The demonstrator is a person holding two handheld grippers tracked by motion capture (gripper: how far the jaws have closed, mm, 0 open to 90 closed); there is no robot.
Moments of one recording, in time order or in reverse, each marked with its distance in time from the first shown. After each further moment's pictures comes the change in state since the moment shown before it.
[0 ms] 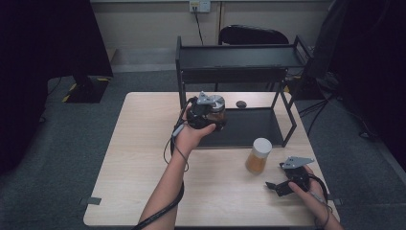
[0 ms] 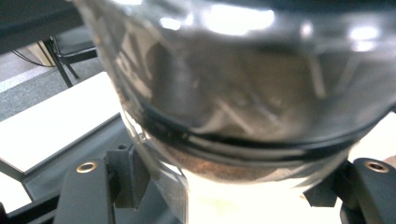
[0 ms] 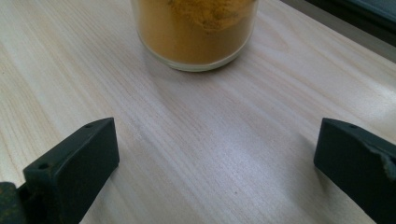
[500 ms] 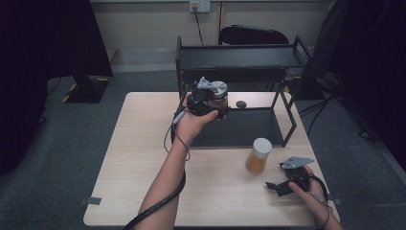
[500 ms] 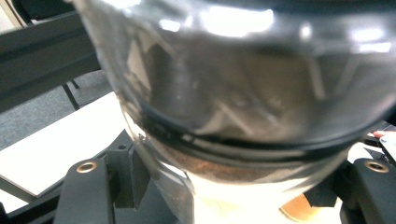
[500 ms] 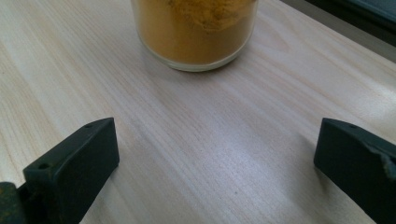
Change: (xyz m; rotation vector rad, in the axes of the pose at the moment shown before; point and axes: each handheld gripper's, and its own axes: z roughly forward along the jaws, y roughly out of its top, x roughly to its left) left arm 0.002 0.038 -0.014 -0.017 -0.006 -0.006; right arm 0.000 0.000 0.000 -0.001 0.000 0.000
